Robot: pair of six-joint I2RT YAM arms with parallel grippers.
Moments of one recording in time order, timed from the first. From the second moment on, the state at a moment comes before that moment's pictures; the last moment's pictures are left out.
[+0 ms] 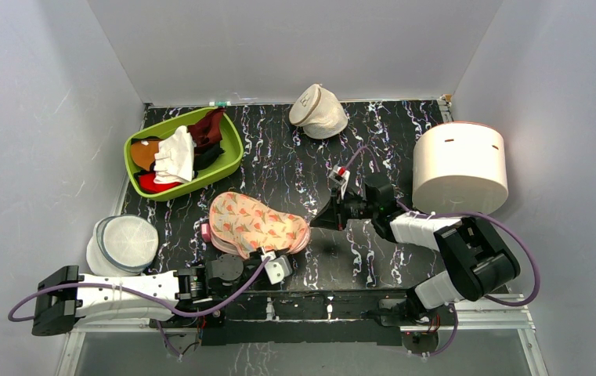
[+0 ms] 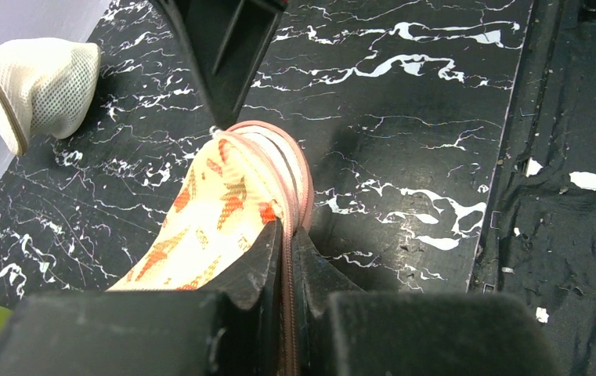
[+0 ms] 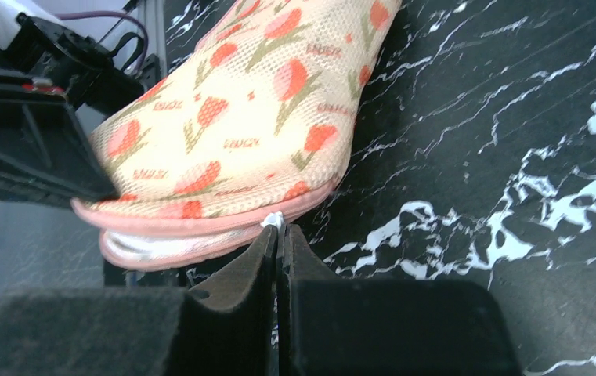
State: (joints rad) left arm -1.35 0.76 0.22 0.29 -0.29 0.39; right arm 0.44 1.45 0.50 0.58 -0.95 0.26
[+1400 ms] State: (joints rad) left arm -1.21 1.19 0.62 0.28 -0.25 0.21; right arm 0.38 1.06 0.67 0.01 -0.11 0.27
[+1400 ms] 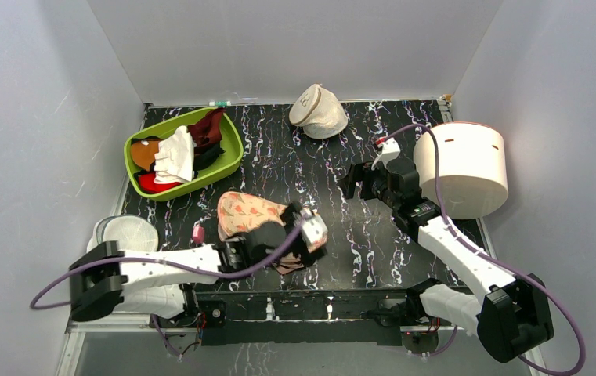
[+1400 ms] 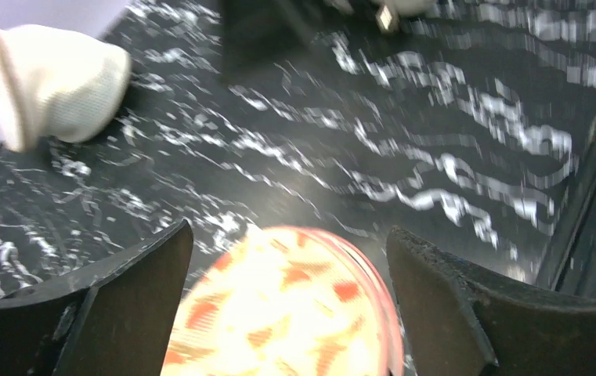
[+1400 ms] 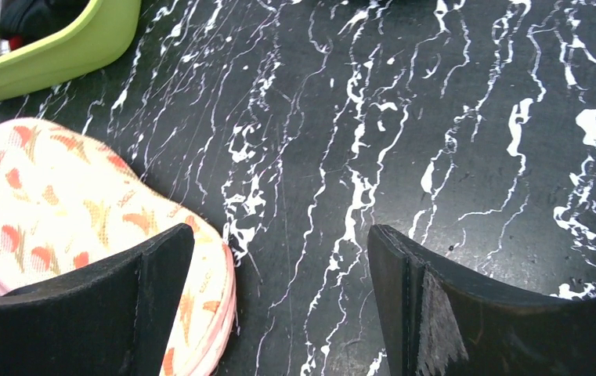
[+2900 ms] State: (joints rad) left arm -0.30 1.22 0.87 0.16 -0.27 -0.01; right arm 1.42 1.95 1.39 -0.38 0.63 0.08
